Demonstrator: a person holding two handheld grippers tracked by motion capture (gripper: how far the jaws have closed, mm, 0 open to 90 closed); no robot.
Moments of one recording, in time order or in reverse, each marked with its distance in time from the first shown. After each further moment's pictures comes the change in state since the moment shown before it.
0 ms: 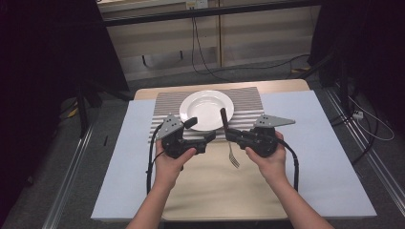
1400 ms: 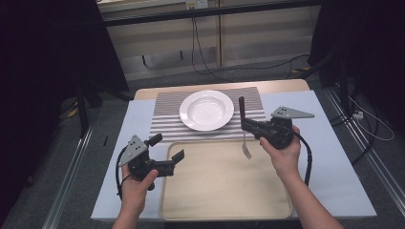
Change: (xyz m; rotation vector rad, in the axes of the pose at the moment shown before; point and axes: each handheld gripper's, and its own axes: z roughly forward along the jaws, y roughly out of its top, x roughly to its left) left arm 0.017 -0.028 -0.083 -0.023 0.095 -0.004; right arm -0.027 0.010 -0.027 -0.045 -0.116 0.050
